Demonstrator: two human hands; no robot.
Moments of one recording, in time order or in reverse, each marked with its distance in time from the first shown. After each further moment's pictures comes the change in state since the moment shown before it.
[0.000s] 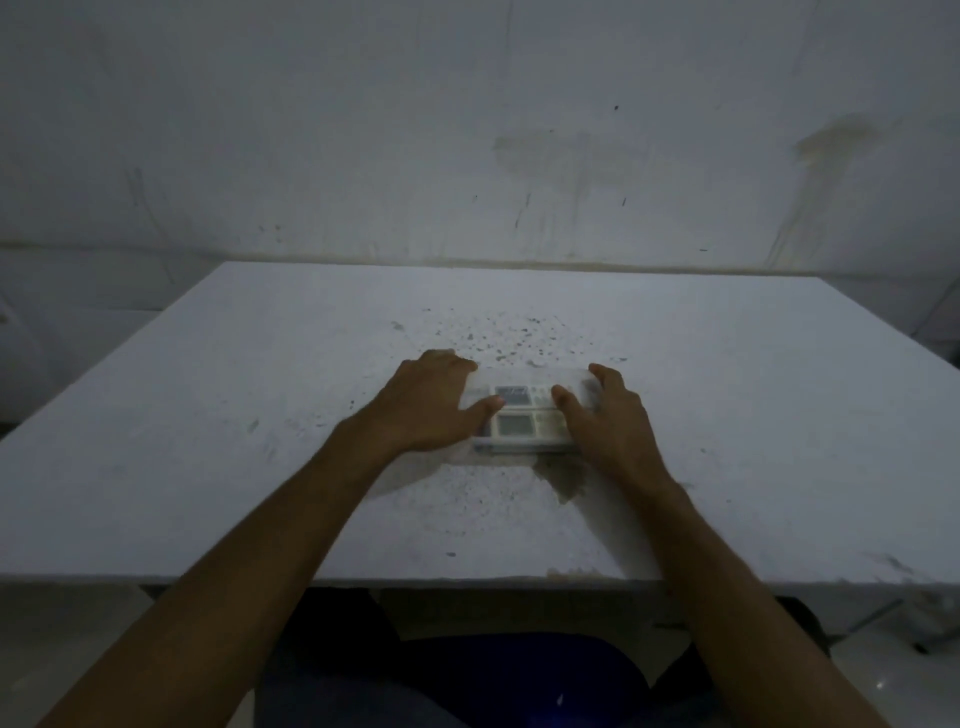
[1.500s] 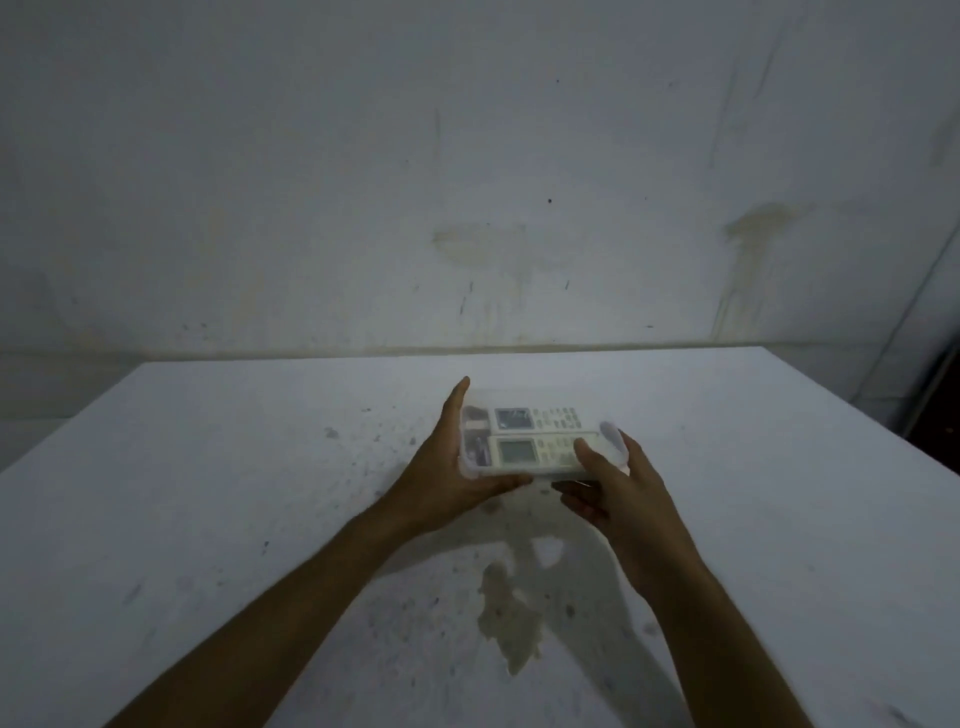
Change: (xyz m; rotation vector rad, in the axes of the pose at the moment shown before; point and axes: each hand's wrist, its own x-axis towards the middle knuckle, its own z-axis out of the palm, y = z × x) left_hand 0.097 0.039 0.031 -0.885 0.101 0.063; right_hand 0.040 0.015 -0.056 0.933 -0.058 0.154
